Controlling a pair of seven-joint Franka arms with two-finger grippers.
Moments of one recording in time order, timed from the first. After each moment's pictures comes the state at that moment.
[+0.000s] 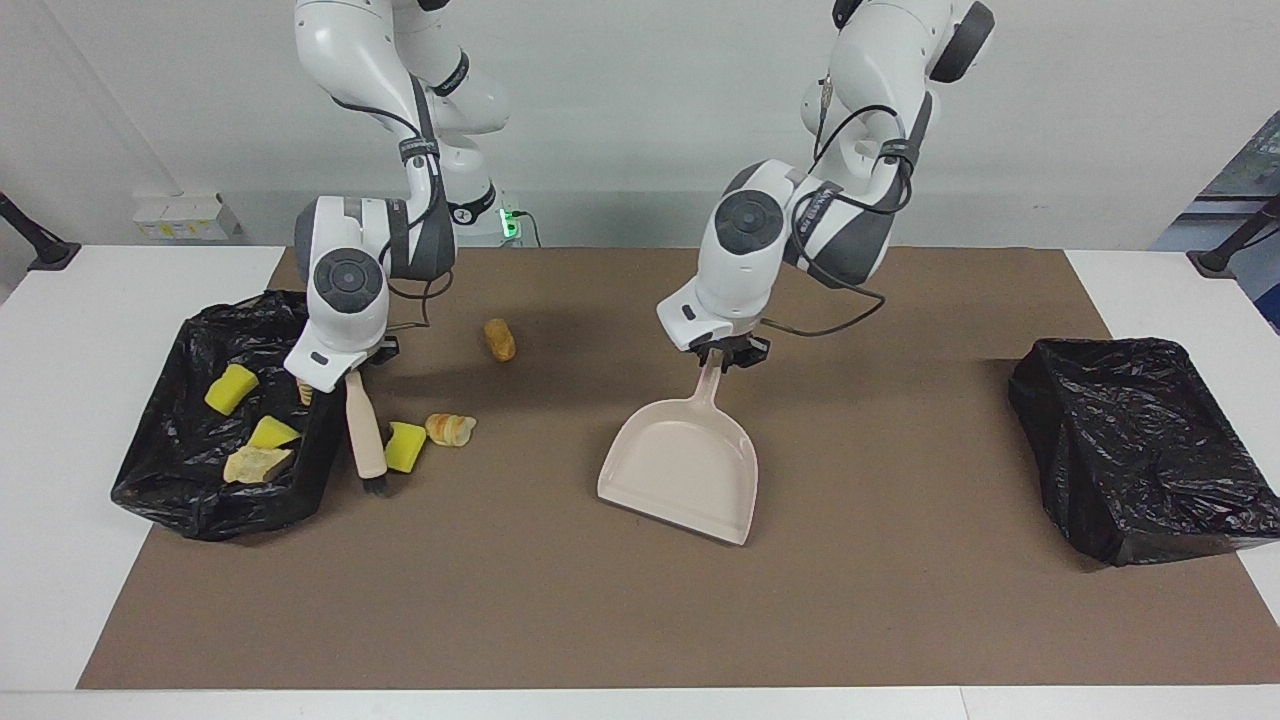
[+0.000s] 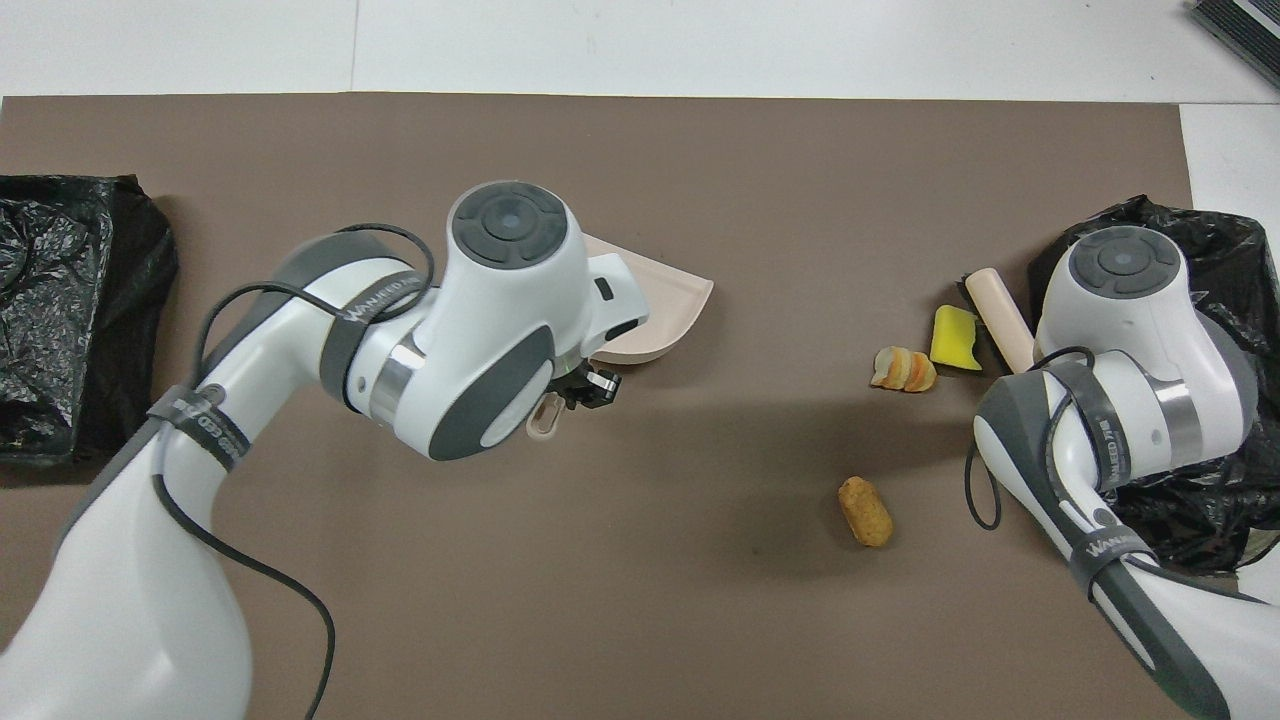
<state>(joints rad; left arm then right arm) -0.16 0.40 -0.47 -1.56 0.03 1.77 -0.14 0.00 0.19 0.00 -2.01 -0.41 1.87 -0.14</state>
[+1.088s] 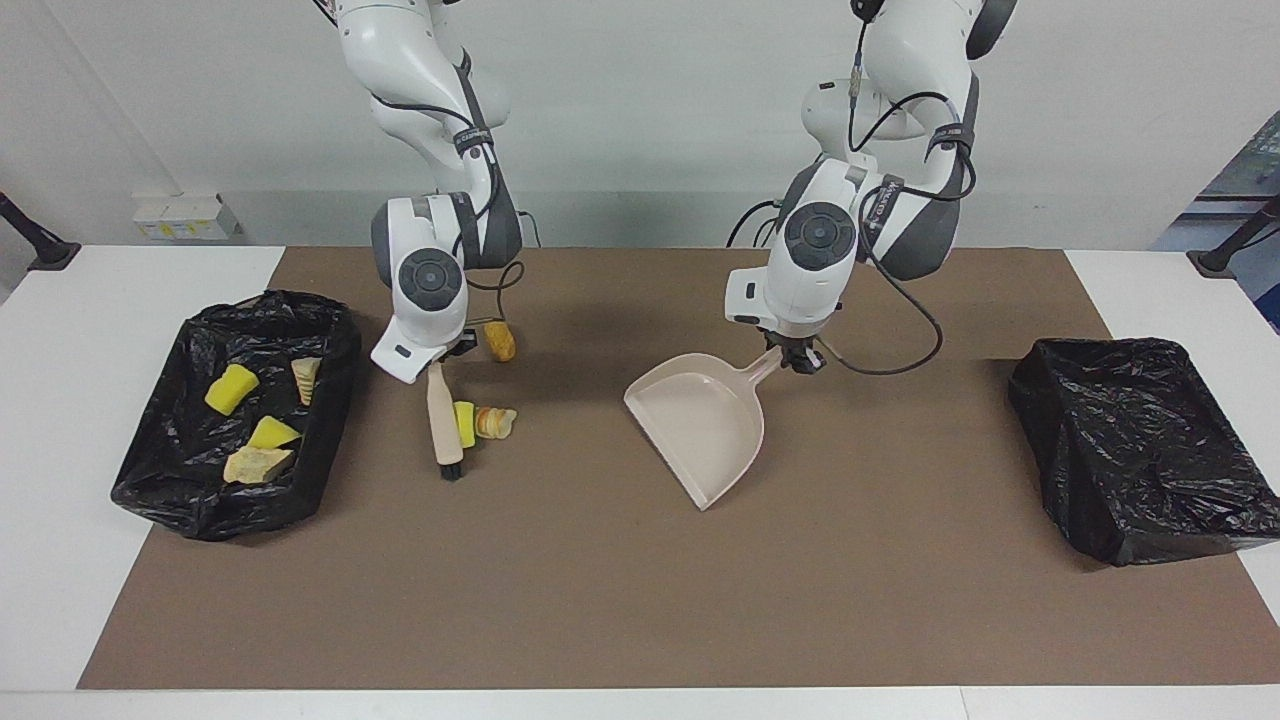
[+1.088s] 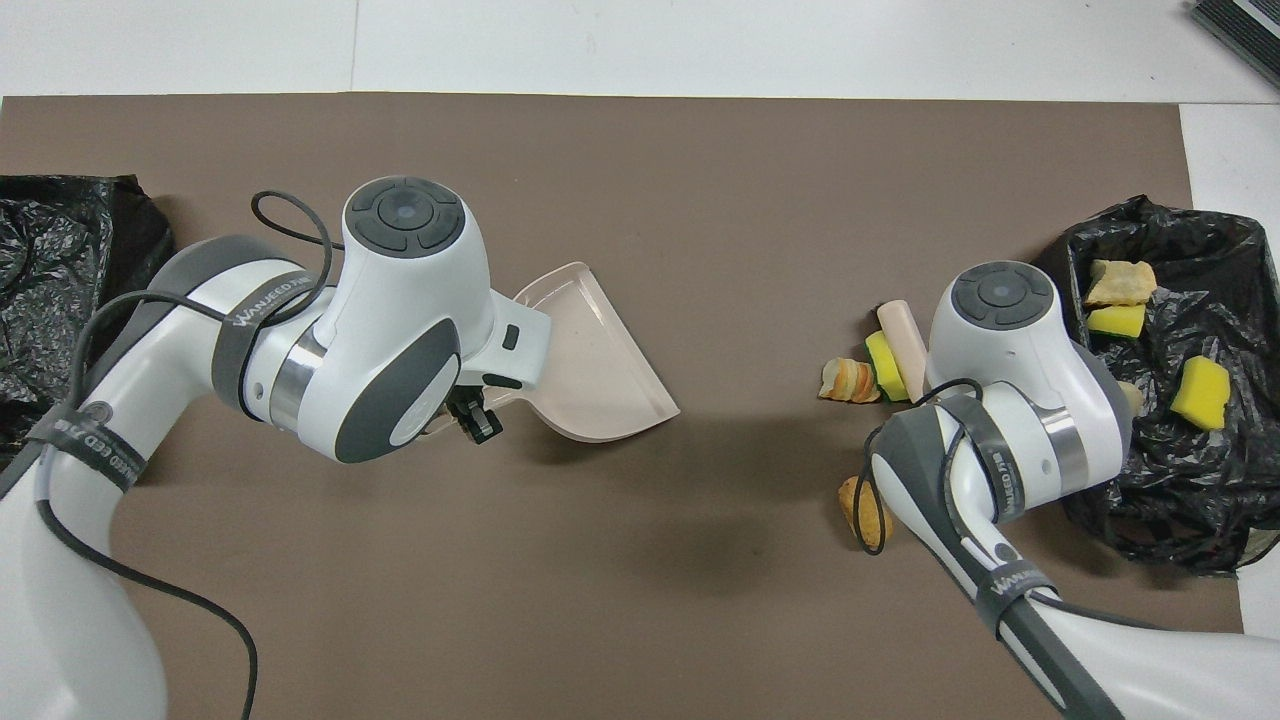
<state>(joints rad) -0.07 0.29 -0.48 -1.71 0.13 1.68 0.50 0.18 0.17 0.01 -2.08 -0.23 1.85 0.05</state>
